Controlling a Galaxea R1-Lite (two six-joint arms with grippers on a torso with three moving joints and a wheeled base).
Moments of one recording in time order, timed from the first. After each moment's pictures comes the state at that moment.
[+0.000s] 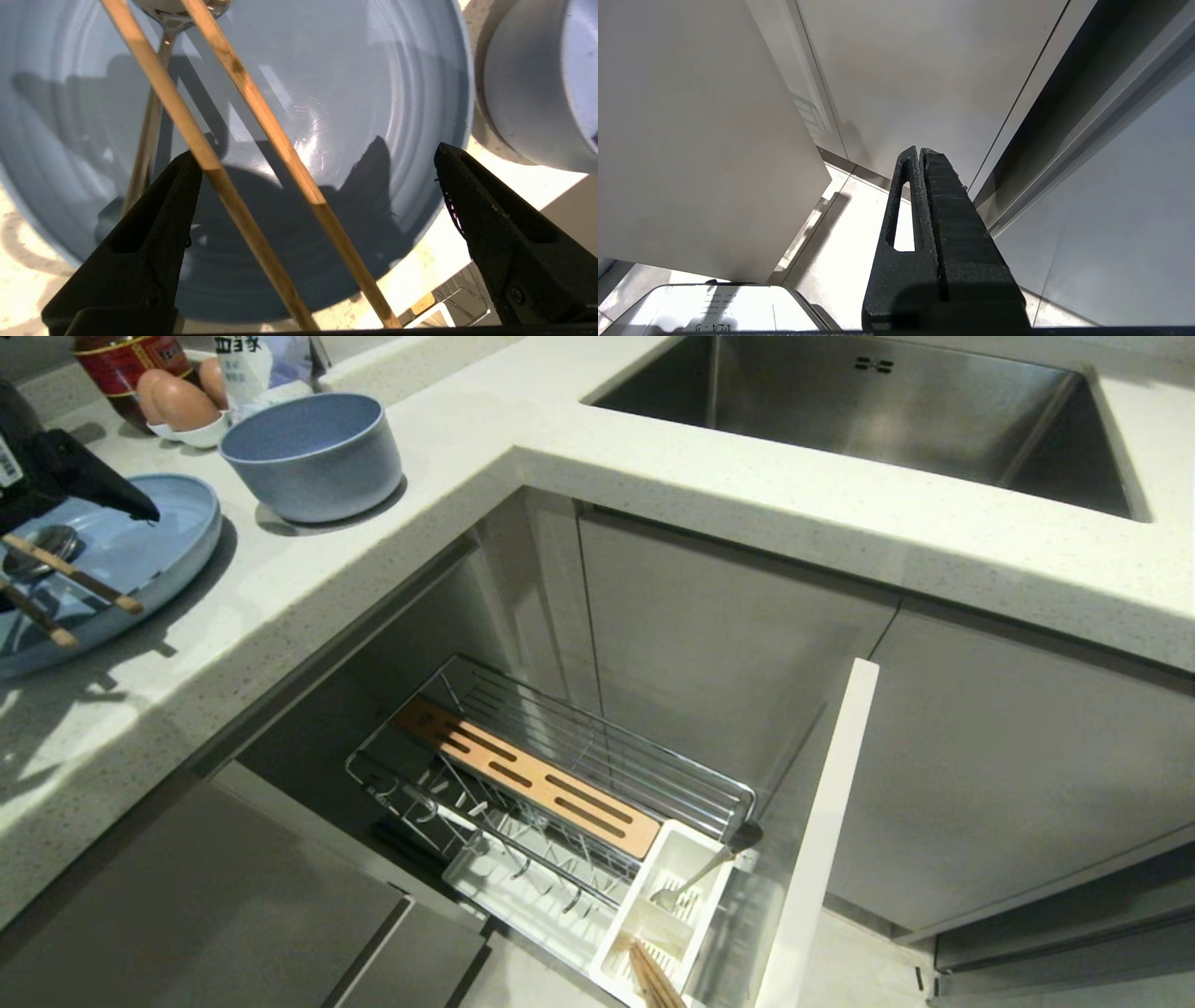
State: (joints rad) left arm -0.17 1.43 -1.91 1.00 0.38 -0.59; right arm 0.00 0.00 0.00 0.00 0.00 0.00
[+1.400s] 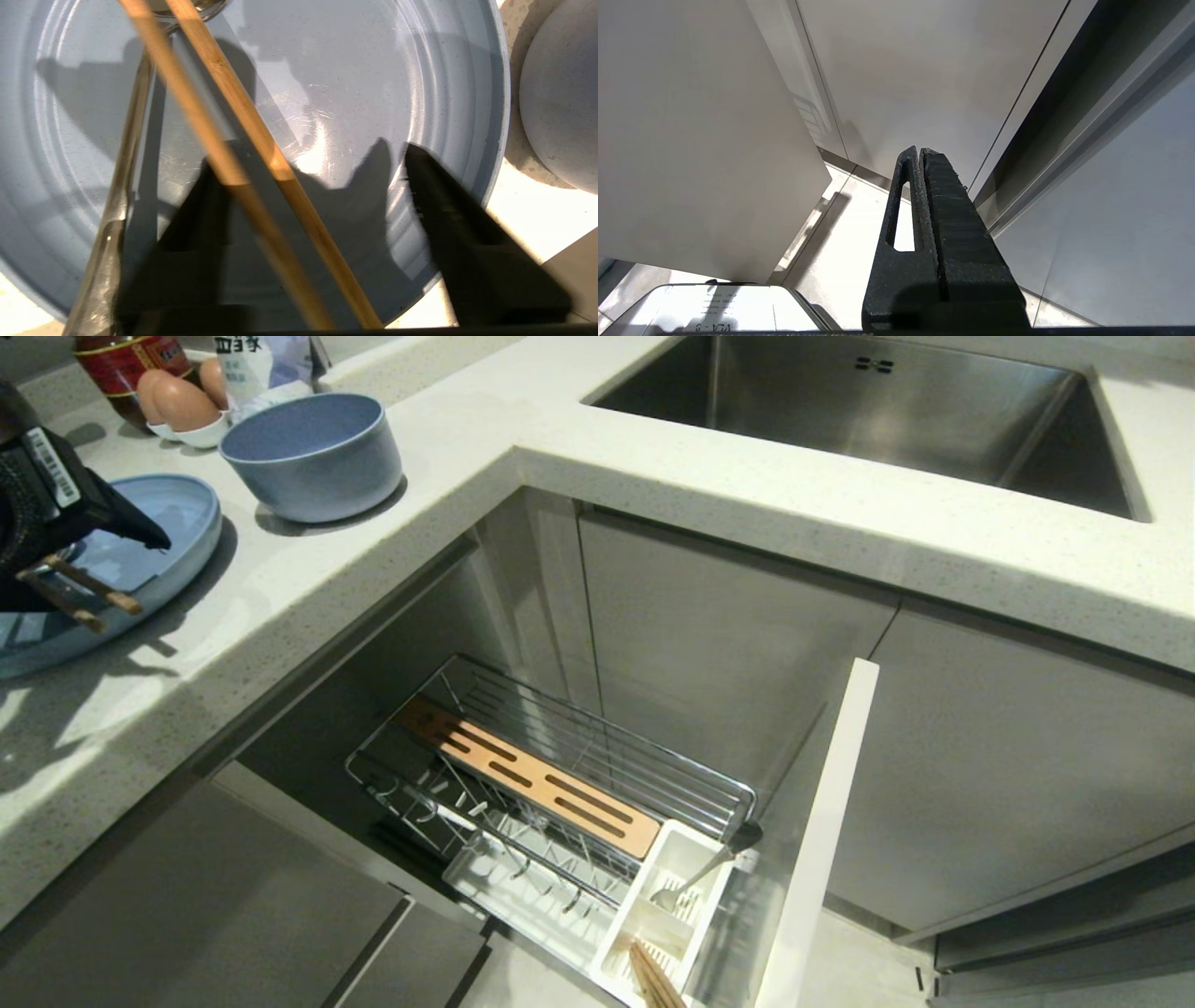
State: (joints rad) left arm -0.17 1.48 -1.91 0.99 0.40 -0.60; right arm 0.00 0.00 0.00 0.00 0.00 0.00
